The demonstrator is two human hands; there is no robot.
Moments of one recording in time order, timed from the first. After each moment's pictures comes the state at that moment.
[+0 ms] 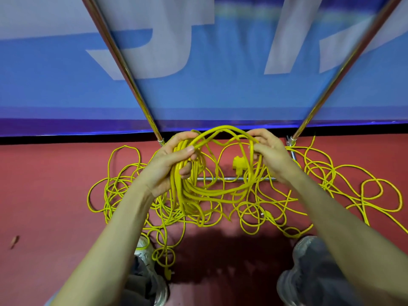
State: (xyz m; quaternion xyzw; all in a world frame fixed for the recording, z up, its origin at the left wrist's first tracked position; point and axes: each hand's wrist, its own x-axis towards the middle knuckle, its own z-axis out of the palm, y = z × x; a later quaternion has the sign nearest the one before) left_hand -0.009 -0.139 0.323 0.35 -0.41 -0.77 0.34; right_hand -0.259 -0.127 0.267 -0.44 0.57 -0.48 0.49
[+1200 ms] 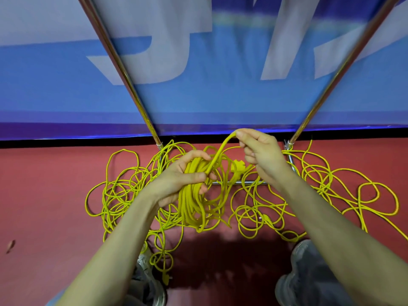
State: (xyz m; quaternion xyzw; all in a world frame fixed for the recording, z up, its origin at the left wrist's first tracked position) left_hand -0.015 -0.131 0.300 0.30 -0.43 -0.81 0.24; right_hand -0.232 -0.124 0.310 -0.33 0.53 -0.55 0.56
